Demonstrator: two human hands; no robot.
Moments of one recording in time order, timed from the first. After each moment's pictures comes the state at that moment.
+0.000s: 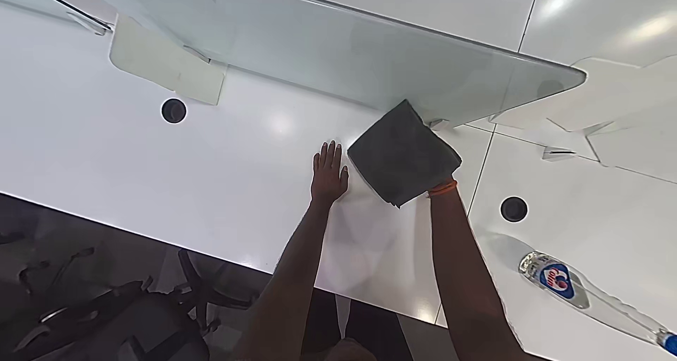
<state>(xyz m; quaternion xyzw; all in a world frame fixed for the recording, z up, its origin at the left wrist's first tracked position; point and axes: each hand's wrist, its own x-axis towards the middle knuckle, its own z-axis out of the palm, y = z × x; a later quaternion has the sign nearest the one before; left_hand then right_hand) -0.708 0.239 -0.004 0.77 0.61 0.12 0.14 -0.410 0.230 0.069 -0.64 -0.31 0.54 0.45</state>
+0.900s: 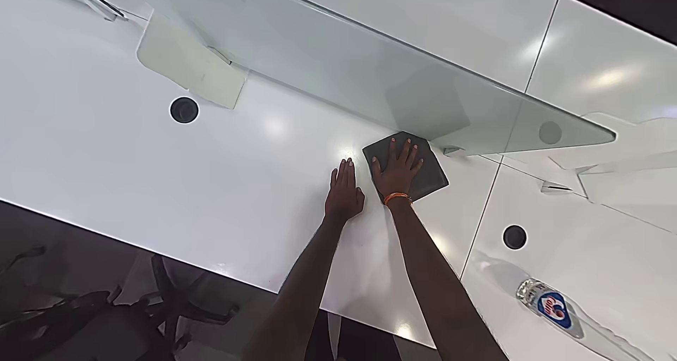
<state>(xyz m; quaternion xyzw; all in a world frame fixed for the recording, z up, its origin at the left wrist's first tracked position) -0.710 0.238 0.004 0.76 0.61 0.15 0.19 -0.547 0.300 0.009 -0.79 -0.61 0.09 -0.01</state>
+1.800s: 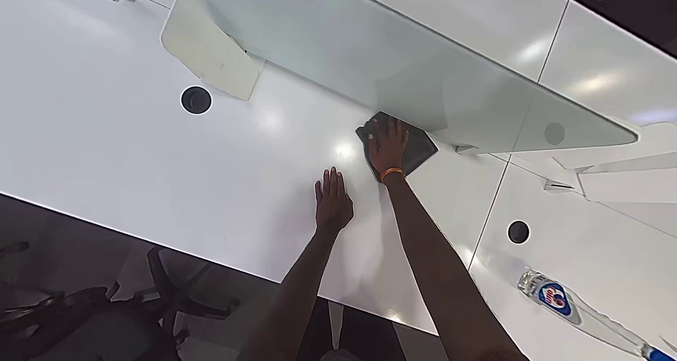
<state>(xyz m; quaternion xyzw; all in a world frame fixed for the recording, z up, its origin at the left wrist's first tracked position) -0.773 0.193 0.009 0.72 0.68 0.06 0.15 -0.608 0.346 0.018 -0.70 -0.70 0.13 0.08</state>
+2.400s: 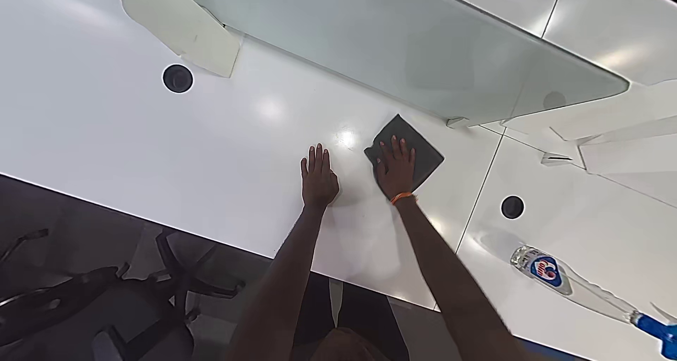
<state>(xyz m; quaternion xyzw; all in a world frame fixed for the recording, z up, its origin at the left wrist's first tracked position) -0.773 0.191 -0.001 0.71 0.68 0.10 0.13 -0.531 0.221 0.008 -0.68 -0.72 0.12 0.06</state>
